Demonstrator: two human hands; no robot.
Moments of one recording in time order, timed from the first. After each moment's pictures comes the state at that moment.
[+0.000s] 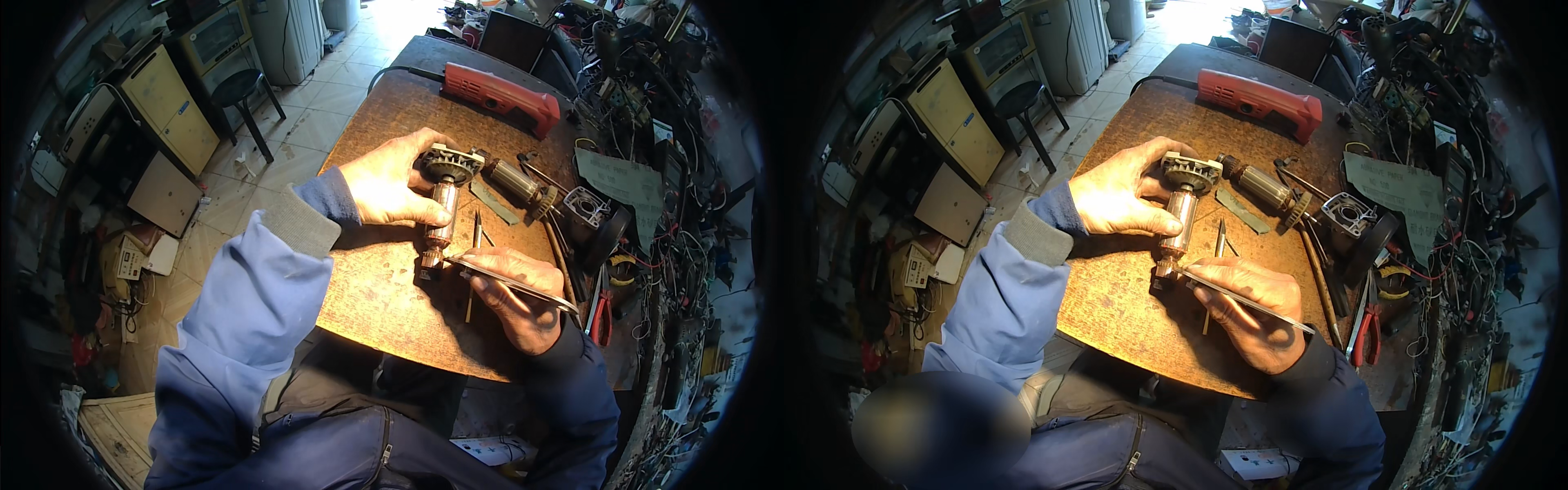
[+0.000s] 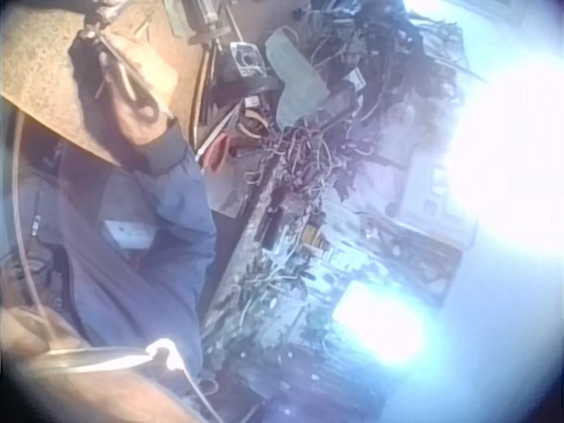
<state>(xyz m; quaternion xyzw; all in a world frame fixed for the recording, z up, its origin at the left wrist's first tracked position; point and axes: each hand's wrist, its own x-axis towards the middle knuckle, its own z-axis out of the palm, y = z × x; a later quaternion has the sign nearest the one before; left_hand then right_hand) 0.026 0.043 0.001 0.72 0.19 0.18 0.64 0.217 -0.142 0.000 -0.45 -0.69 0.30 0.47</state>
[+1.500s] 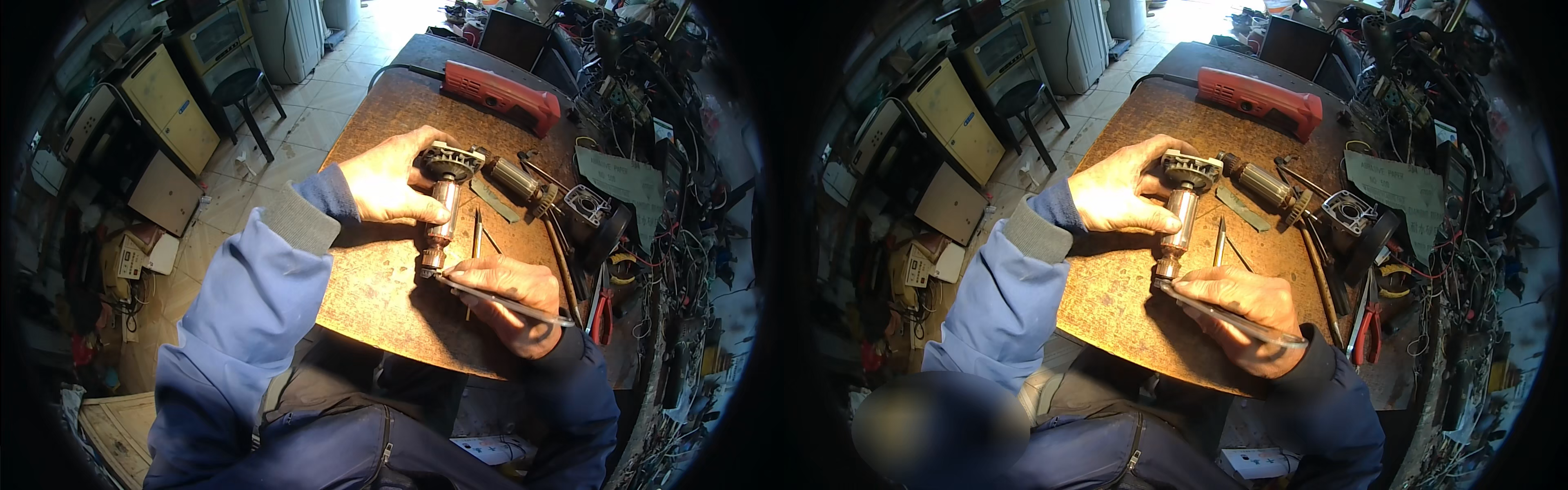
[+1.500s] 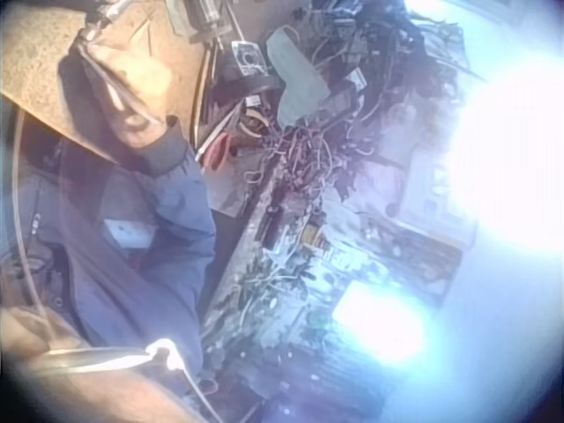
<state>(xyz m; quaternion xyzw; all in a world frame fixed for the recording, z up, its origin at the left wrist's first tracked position) 0.026 0.043 0.003 0.72 0.19 0.17 0.64 0.217 -0.140 -0.001 -0.42 -0.75 0.24 0.45</state>
